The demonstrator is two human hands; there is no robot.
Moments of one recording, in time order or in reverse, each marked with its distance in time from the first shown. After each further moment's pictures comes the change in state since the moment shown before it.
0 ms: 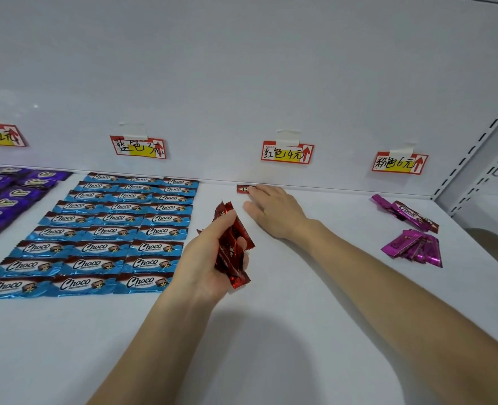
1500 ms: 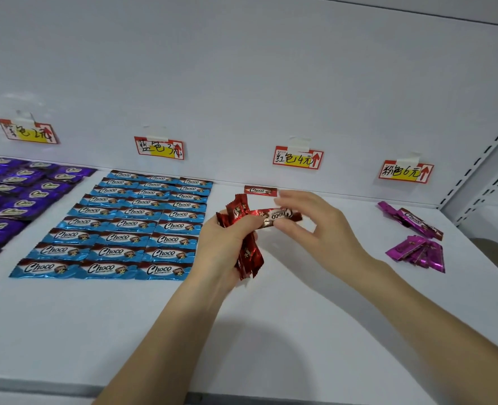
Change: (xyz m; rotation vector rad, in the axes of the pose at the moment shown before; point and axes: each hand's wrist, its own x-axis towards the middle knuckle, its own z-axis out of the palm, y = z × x) left_hand -0.009 -0.006 0.003 0.281 -0.053 0.420; right_hand -0.096 -0.023 -0.045 0.572 0.398 -0.233
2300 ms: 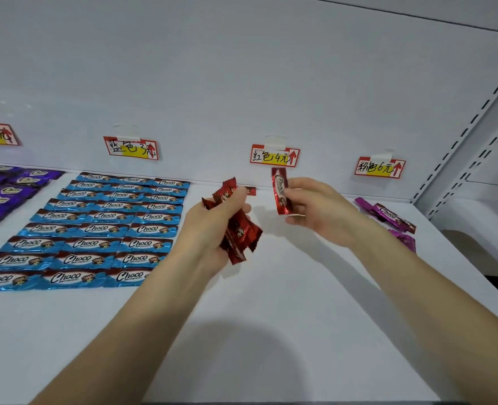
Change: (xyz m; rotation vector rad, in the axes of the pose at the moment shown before) left_hand 0.003 0.019 0.022 -0.059 -0.050 -0.115; right_hand 0.030 0.021 -0.035 0.680 -0.081 0.715
